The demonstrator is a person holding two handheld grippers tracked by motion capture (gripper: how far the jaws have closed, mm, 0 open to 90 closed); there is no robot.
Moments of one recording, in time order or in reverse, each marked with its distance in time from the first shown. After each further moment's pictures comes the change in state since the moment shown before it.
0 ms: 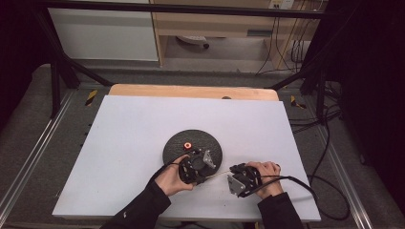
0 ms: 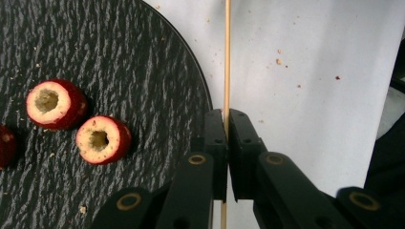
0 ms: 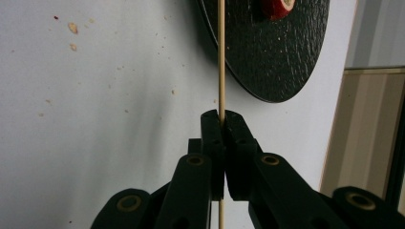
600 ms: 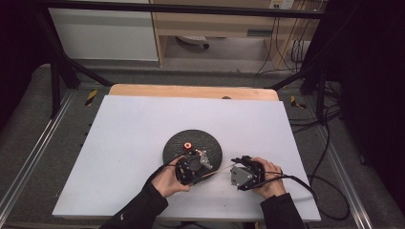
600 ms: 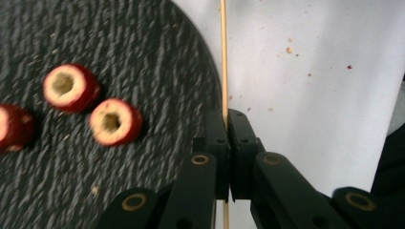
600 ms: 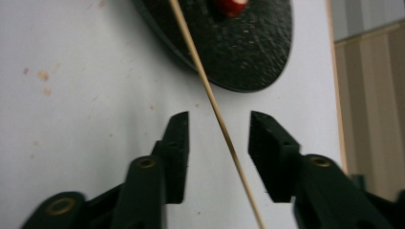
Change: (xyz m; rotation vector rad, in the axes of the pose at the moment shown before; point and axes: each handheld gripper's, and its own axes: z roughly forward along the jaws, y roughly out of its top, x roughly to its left) left arm 0.001 -0.012 -0.008 -0.006 0.053 -0.015; right arm -0.008 -0.011 -0.006 -0.062 -0.027 0.307
